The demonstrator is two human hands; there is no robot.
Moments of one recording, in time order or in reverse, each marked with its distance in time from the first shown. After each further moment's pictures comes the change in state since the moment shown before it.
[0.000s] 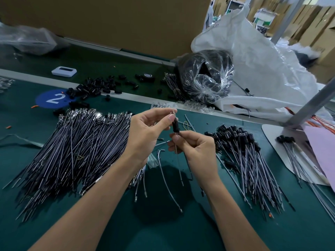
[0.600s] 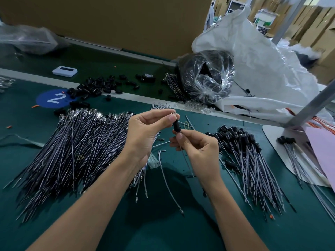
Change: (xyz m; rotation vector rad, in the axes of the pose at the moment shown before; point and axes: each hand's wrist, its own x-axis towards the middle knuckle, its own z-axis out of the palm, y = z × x) left_hand 0.001 0.004 -0.001 -0.240 -0.004 -0.099; right_hand -0.002 -0.003 0.000 -0.036 0.018 -0.080
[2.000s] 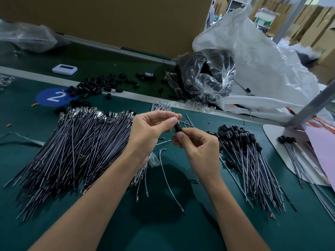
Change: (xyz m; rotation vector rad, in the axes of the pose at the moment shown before) left_hand -0.001 -0.002 -0.004 0.213 -0.018 -0.021; right_hand 0.004 0.003 0.000 -0.109 0.027 -0.025
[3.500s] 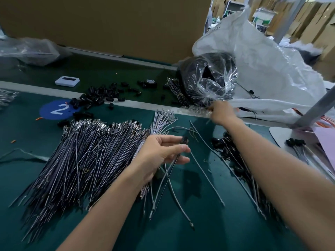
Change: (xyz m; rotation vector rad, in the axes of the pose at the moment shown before) left_hand 0.001 -0.012 -0.007 -0.021 -0.146 -0.429; right_hand 0.174 0.065 -0.063 -1.260 -0.212 0.215
